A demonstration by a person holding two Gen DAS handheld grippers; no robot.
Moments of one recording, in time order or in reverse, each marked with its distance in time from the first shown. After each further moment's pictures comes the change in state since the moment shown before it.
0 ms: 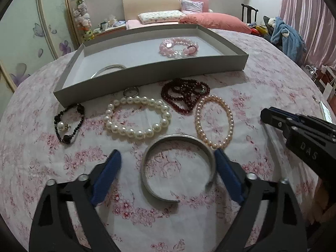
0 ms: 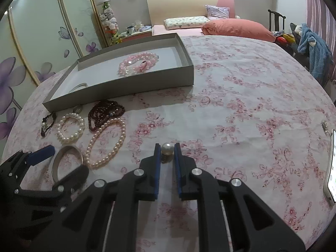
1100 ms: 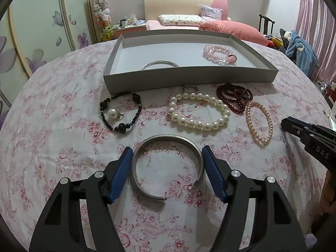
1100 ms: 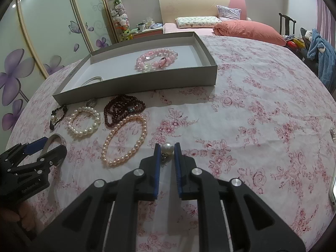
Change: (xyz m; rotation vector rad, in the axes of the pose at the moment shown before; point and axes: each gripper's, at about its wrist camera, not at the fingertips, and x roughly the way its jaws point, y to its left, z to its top) left arm -0.017 0.069 -0.012 -0.105 -0.014 0.052; right arm 0.002 0.021 0.000 -0.049 0.011 0.044
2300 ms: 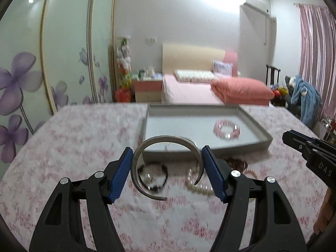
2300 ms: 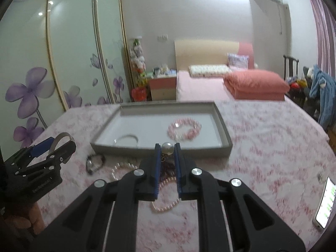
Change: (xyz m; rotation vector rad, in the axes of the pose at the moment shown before) left arm -0.082 0.017 0.026 -0.084 -0.420 0.082; right arm -0.084 0.052 0.040 -0.088 -0.354 0.046
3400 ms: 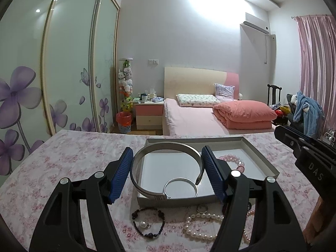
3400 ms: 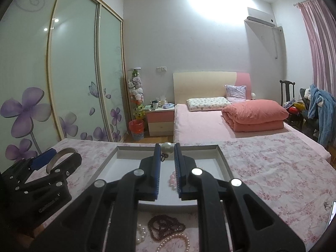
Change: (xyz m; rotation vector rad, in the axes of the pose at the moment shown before) left arm 0.030 -0.011 0.033 -0.006 -0.150 0.011; right arm 0.029 0.014 0.040 -0.008 -0.221 -0.026
